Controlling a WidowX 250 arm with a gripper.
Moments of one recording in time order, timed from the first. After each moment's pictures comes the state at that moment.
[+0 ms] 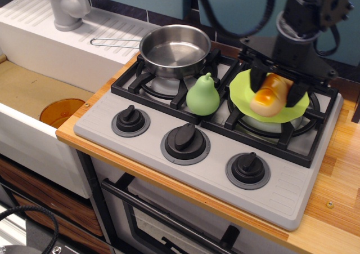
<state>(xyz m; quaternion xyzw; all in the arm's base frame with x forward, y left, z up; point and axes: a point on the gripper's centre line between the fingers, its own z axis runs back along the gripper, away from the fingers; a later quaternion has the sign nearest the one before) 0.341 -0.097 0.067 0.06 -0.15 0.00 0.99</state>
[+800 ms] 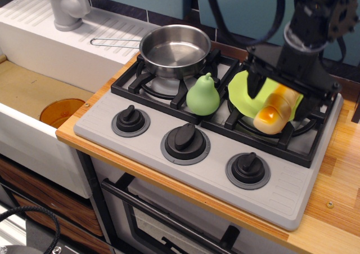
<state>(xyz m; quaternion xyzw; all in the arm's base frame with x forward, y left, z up) 0.331 -0.096 0.071 0.06 -0.12 -0.03 0.99</state>
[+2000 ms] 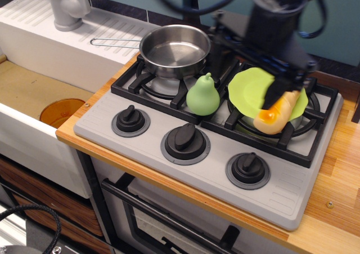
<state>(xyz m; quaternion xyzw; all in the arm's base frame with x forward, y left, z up) 0.281 -0.067 0.118 0.09 -0.11 -0.06 0.99</state>
